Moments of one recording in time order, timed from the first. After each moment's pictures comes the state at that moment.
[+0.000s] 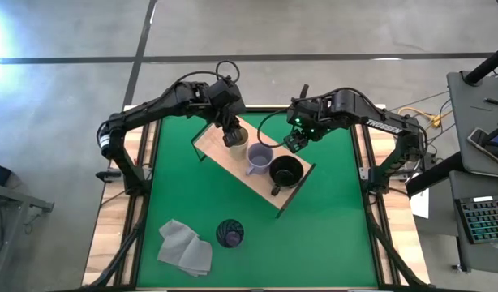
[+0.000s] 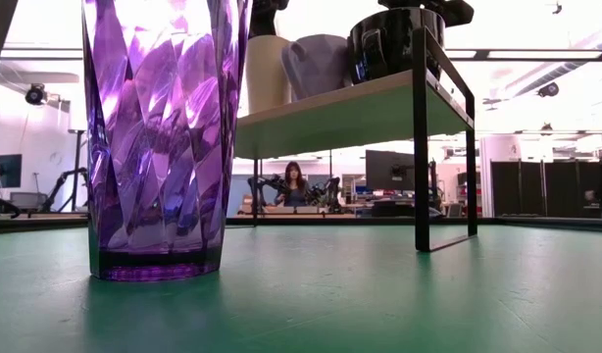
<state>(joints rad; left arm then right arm) 0.31 1.68 1.94 -1.18 -0.04 -0.02 -0.17 1.64 1.92 -1.57 0.18 0.76</state>
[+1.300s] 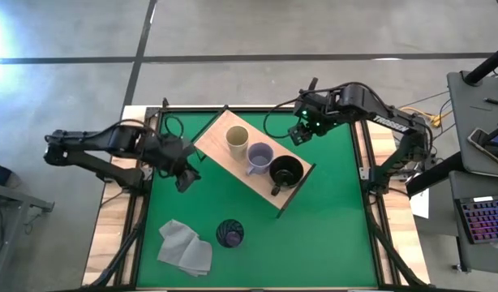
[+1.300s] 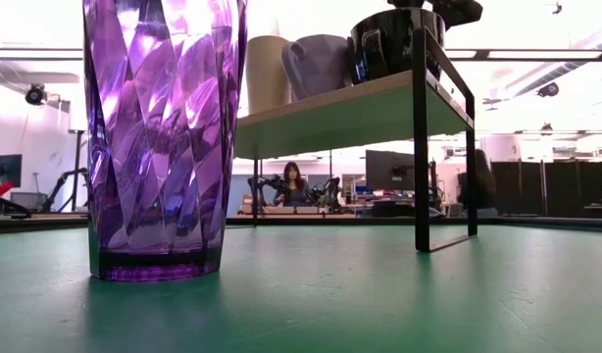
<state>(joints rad) -0.09 1.06 1.28 -1.07 0.02 -0.75 -0.22 1.59 1.92 -1.57 0.18 0.82</state>
